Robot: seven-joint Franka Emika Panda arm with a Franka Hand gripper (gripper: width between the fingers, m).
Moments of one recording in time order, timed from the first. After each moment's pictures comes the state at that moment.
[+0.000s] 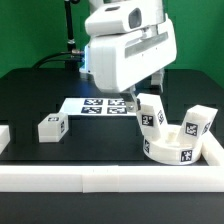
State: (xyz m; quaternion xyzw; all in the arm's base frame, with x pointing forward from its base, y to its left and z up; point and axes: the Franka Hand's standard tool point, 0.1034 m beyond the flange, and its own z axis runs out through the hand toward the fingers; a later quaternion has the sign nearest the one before) arm 0.569 0.041 0.091 -0.89 -0.45 -0.05 0.06
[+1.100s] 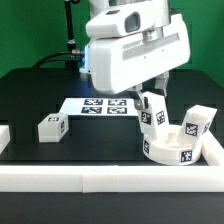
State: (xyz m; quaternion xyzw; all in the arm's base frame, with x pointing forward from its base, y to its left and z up) arm 0.568 0.045 0.090 -0.95 -0.29 -0.05 0.07
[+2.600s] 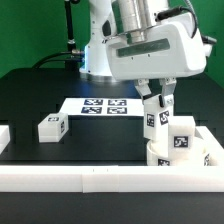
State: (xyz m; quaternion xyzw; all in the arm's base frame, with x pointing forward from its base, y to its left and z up) arm 0.571 0.058 0.088 -0.79 0.59 -0.03 0.15
